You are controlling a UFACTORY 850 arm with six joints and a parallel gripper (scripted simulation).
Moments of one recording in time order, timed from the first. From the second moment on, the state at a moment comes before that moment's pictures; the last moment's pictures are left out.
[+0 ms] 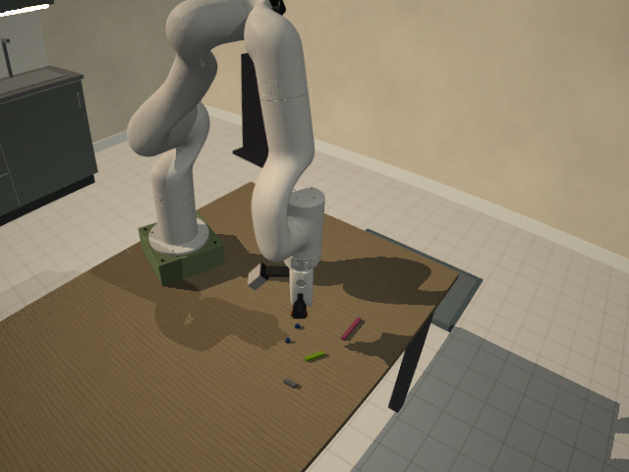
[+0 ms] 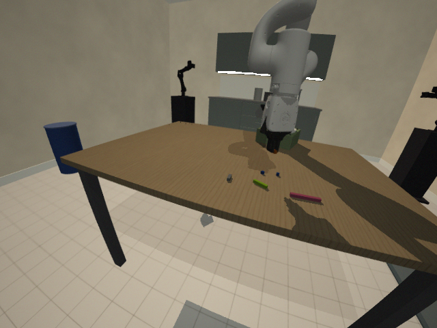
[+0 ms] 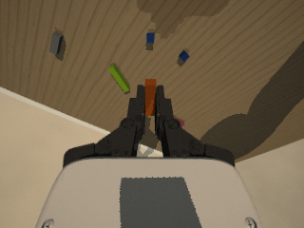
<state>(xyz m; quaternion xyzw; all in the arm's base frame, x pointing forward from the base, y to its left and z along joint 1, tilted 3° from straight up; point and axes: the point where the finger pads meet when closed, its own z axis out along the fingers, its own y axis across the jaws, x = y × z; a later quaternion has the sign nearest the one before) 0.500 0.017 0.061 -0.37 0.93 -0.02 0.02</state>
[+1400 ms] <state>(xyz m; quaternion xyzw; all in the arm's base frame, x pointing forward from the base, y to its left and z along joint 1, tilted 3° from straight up) 0.505 0.017 -0.024 -0.37 0.93 -0.02 0.02</state>
